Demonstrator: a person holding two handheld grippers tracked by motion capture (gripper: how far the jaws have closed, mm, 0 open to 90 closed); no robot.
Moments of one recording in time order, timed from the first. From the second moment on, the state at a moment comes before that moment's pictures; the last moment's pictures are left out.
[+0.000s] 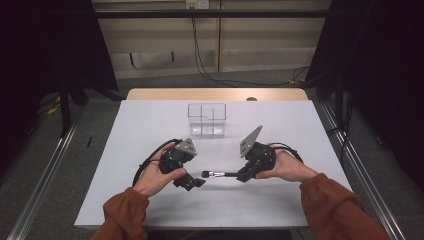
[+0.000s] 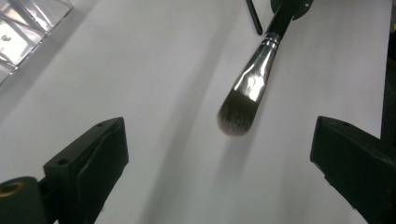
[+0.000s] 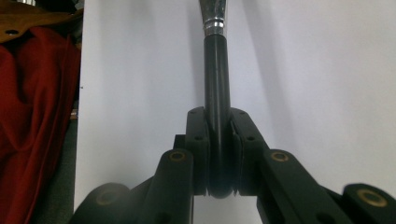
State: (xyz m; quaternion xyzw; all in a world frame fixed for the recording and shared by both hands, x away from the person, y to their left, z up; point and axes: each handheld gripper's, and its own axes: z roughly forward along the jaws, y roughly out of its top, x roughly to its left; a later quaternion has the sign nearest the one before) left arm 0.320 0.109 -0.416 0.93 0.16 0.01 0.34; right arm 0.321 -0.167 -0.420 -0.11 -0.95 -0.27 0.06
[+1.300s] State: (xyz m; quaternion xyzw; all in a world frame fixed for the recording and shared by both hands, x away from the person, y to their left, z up) left arm 0.288 0.151 -0.420 0.87 0.25 0.07 0.41; right arm 0.300 -0.200 -0.440 -0.22 -0.89 -0.40 0.00
